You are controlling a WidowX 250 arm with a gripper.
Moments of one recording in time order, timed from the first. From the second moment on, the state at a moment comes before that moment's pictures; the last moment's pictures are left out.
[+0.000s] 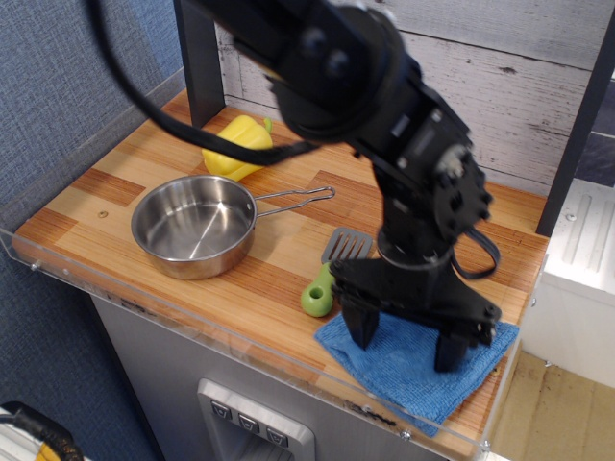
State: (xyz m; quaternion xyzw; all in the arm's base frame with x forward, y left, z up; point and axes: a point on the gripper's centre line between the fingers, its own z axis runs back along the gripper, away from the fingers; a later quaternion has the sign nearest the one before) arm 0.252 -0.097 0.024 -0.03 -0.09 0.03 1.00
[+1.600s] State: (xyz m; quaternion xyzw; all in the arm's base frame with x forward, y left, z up) arm 0.292 -0.025 0.084 -0.07 -0.09 0.08 0.99
